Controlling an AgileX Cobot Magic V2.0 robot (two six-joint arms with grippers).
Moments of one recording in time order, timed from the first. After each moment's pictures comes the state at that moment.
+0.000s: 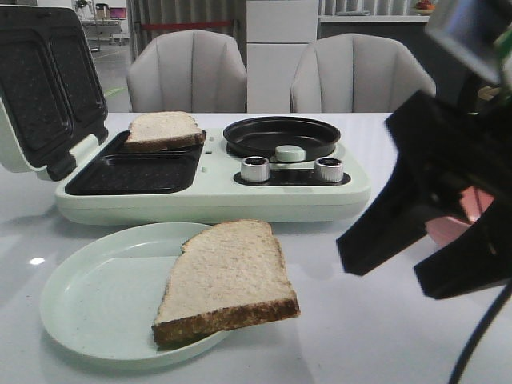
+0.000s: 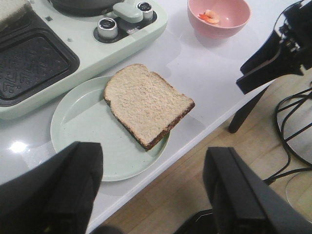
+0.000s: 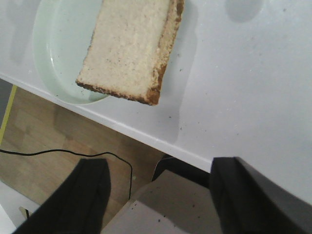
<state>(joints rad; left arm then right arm) -0.71 0.65 -0.73 -0.13 0.79 0.02 0.47 1.22 -0.54 0.84 0.45 -0.31</state>
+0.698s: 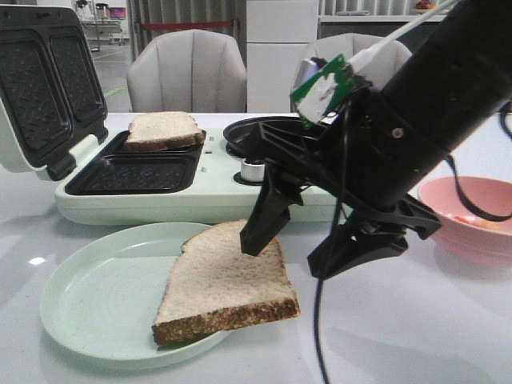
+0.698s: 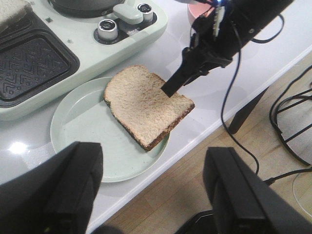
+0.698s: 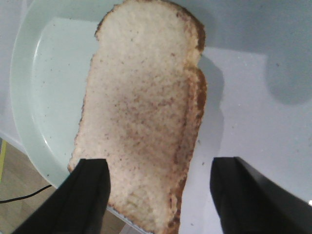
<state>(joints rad) -0.71 0.65 -0.73 -0.13 0.78 0.02 0.48 1.67 -0.90 0.89 0.47 -0.33</state>
